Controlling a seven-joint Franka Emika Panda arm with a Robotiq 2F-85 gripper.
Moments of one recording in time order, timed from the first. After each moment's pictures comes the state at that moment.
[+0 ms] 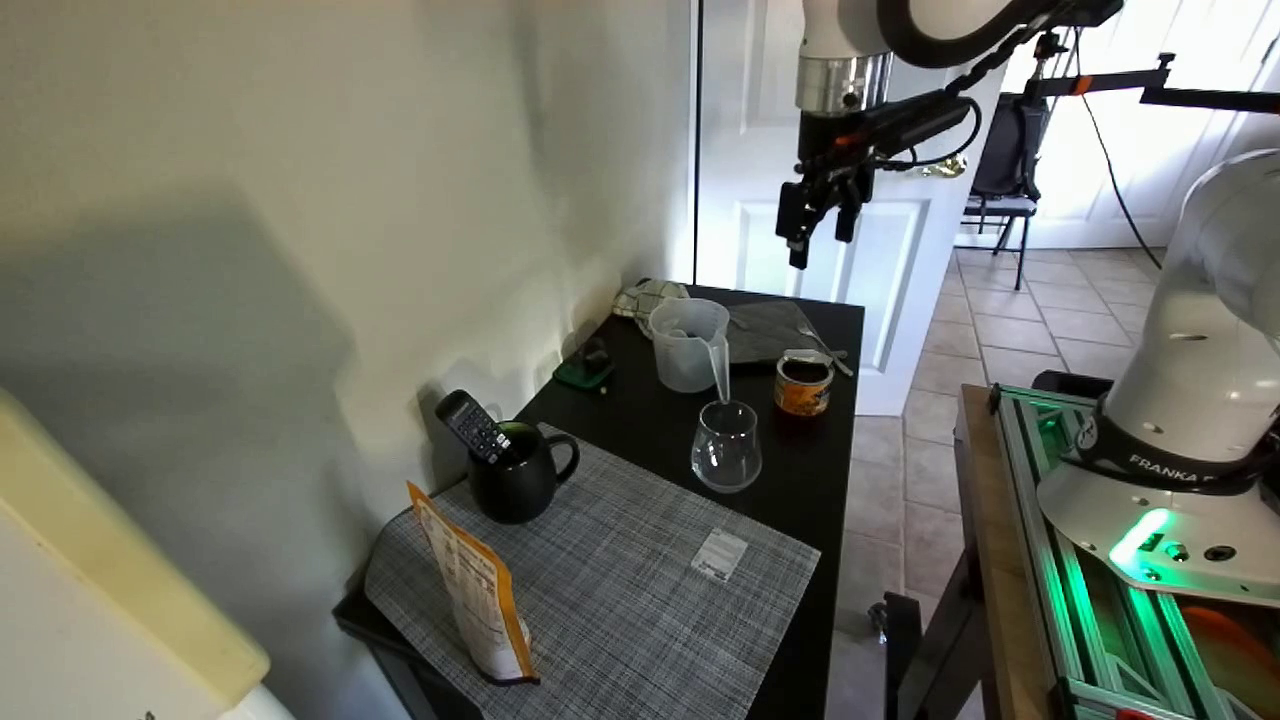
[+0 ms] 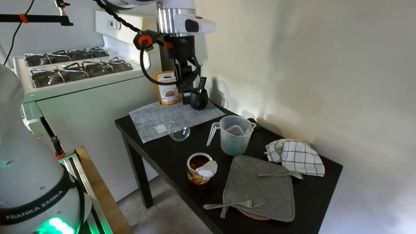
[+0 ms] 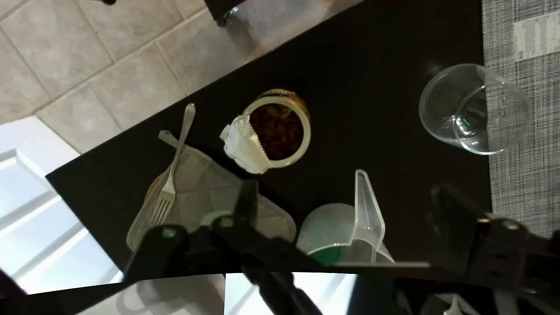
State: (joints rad) arm -0.13 -0.53 -0.01 -2.64 -0.11 2.11 0.39
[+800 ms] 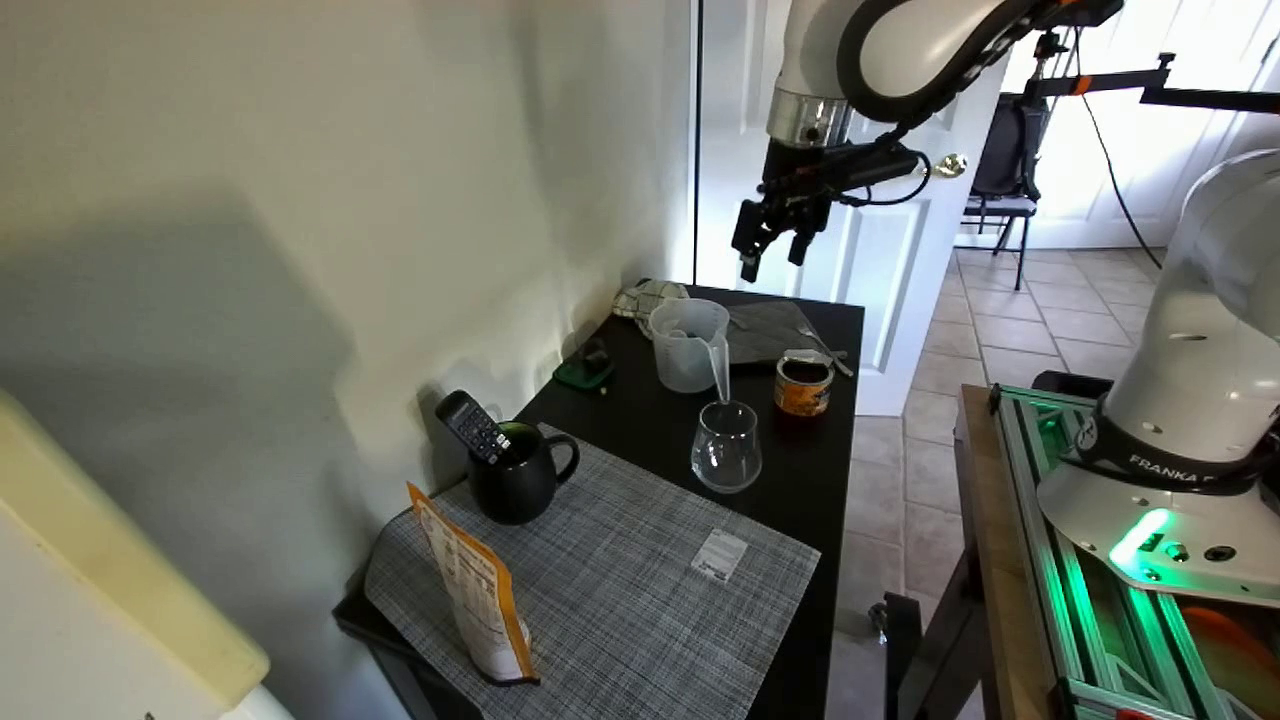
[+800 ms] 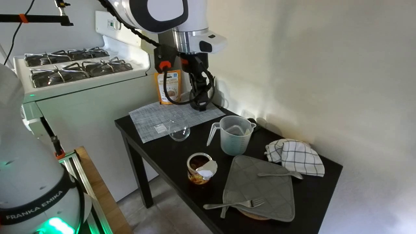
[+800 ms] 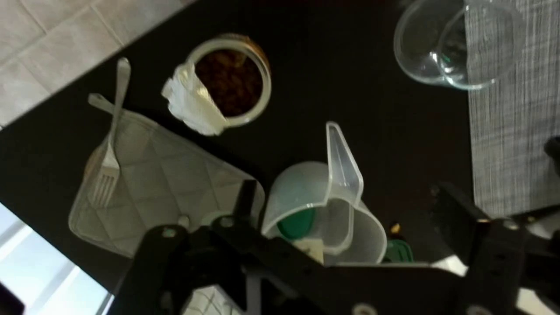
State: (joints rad) arm -0.13 -0.40 -0.04 -2.66 -0.04 2.42 0.36
